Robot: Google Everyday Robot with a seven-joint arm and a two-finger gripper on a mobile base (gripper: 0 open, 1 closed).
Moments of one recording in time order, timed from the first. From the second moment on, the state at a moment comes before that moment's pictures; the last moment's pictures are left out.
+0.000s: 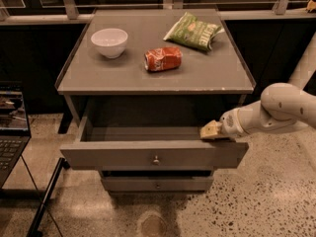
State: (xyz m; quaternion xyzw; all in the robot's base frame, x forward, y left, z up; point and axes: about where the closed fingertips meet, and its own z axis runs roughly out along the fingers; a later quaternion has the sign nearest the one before) arm 0.573 -0.190 0.662 -0.08 0.93 0.30 0.19
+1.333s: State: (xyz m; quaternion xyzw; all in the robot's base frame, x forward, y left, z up) arm 0.489 -0.221 0.689 -0.06 0.92 0.35 0.17
